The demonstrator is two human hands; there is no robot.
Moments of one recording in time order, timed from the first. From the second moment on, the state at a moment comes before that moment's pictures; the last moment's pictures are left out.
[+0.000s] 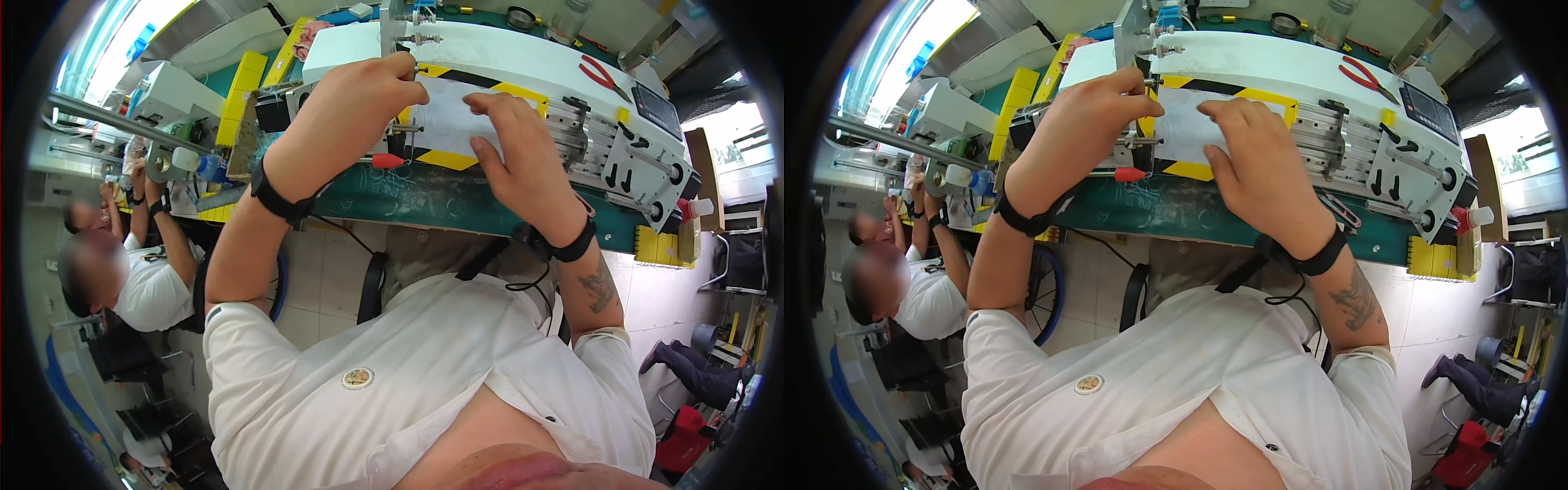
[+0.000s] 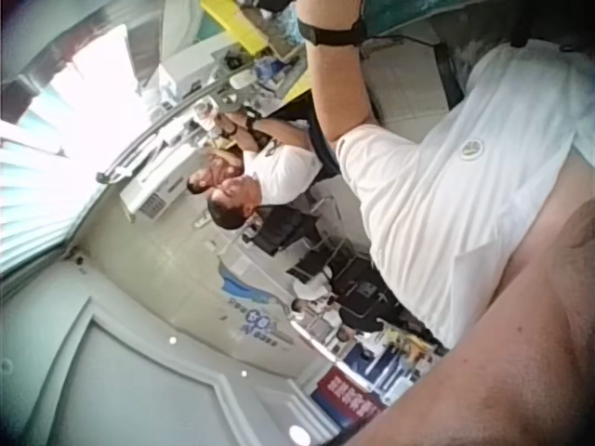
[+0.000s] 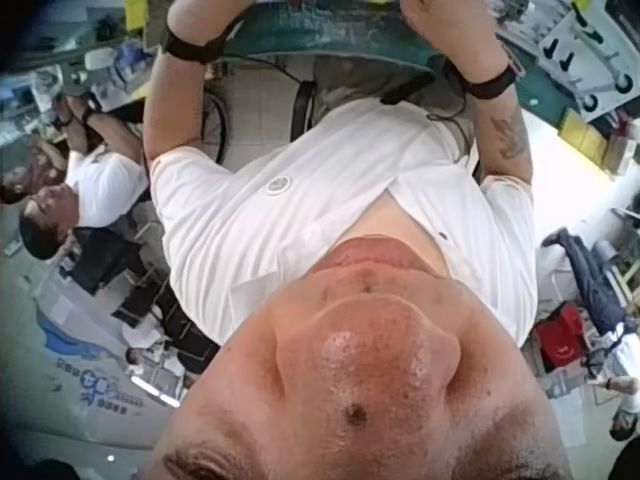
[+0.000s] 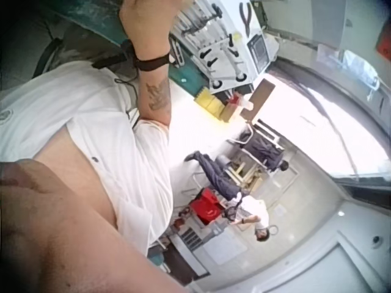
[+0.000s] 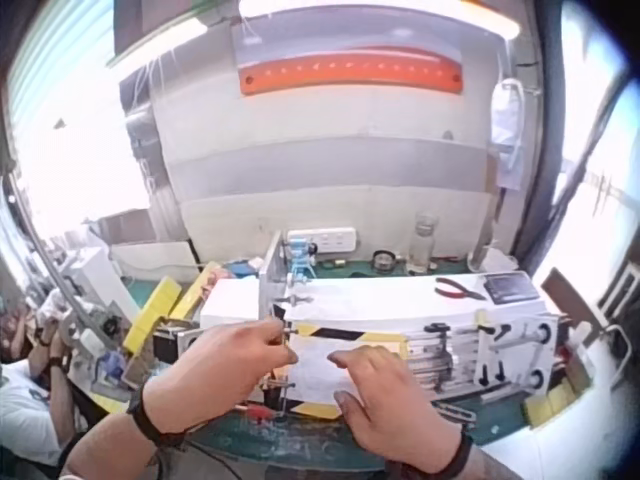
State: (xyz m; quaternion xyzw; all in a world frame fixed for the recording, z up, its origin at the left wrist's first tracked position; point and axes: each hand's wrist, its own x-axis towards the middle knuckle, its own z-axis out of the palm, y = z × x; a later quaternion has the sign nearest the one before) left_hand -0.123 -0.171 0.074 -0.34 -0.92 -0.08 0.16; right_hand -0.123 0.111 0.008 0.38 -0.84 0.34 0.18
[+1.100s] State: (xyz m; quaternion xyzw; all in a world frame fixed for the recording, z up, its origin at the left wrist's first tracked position) left_hand -0.090 -0.138 0.032 -0.09 -0.87 -0.38 0.31; right_hand -0.123 0.071 -0.007 0.33 -0.89 0.18 0.28
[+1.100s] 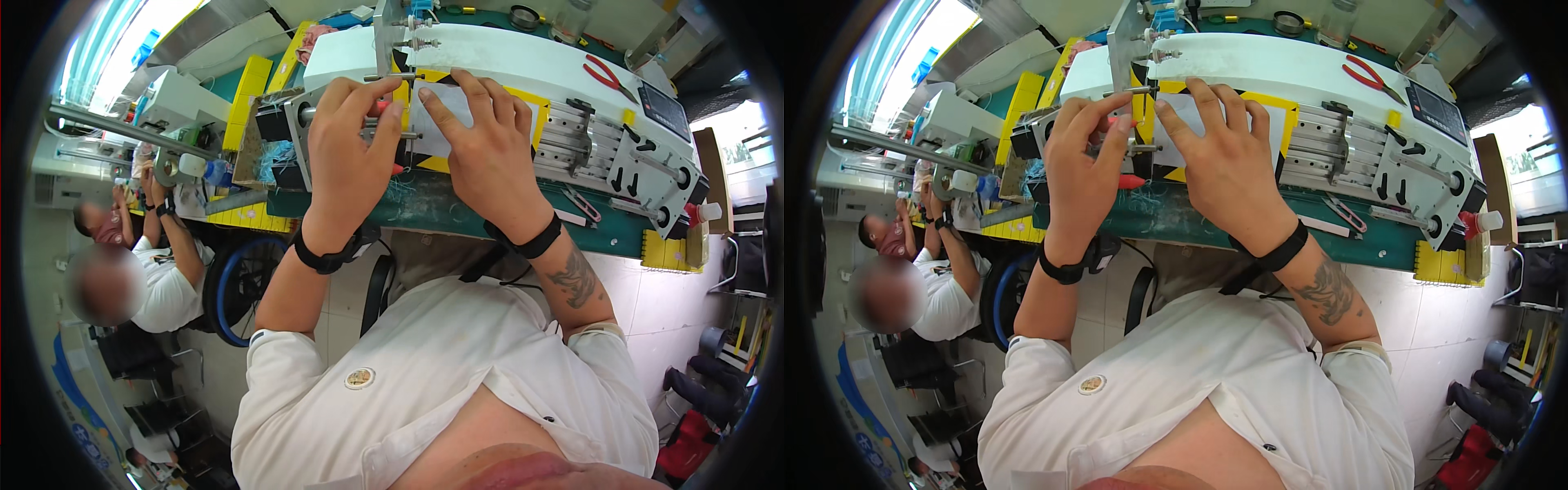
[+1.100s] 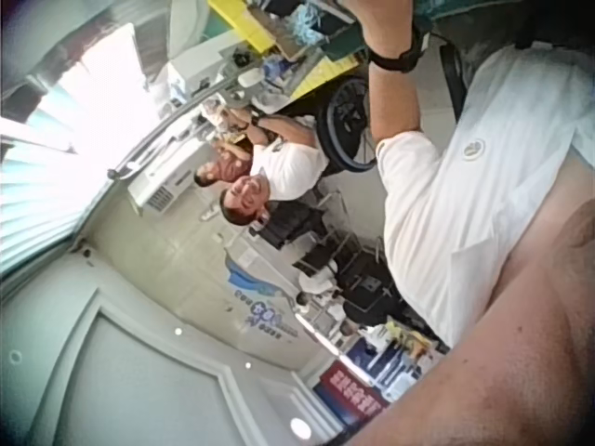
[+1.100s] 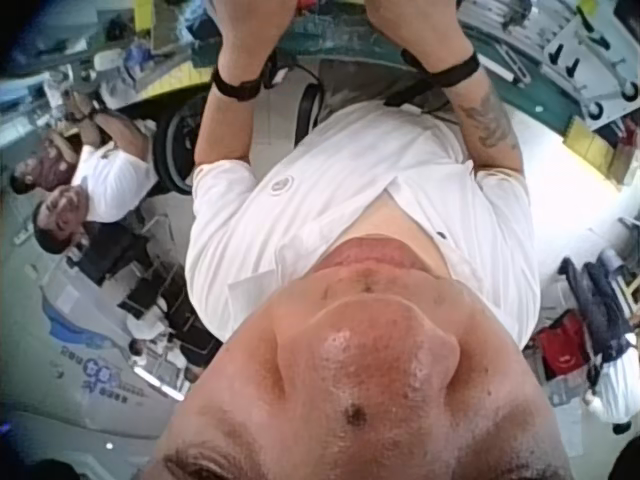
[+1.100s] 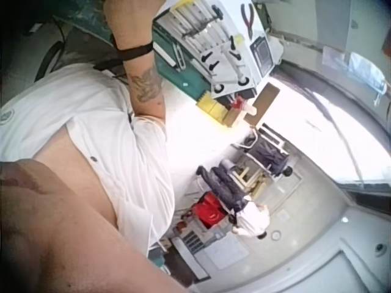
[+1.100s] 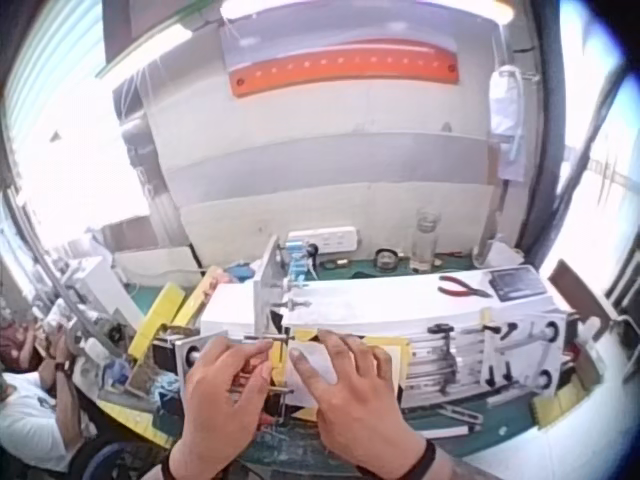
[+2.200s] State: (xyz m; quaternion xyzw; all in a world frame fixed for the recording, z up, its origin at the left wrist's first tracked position) left_hand -0.086 -0.150 -0.032 -0.05 -0.85 -0.20 0.48; right_hand -0.119 0.065 -0.008 0.33 -0.89 0.15 0.28
